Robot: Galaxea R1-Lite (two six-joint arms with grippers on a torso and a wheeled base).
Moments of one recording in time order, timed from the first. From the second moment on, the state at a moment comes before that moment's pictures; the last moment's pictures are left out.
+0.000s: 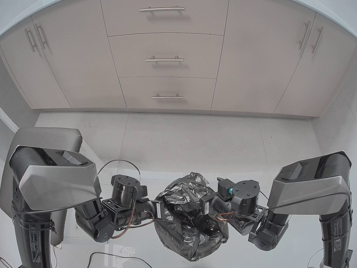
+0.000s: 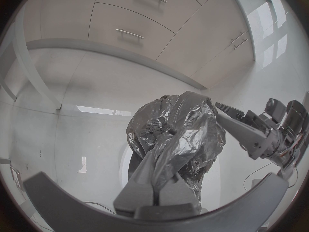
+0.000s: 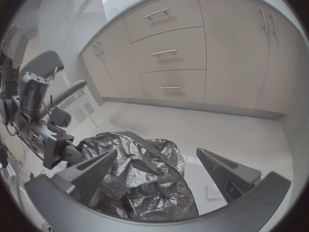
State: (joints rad) left arm -0.55 2.31 -0.60 -1.14 -0.15 -0.42; right arm 0.72 2.38 -0.61 -1.55 -0.28 0.07
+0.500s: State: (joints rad) left arm -0.54 2.33 -0.61 -1.14 -0.23 -0.42; right arm 0.66 2.48 -0.67 -1.55 -0.28 0.06
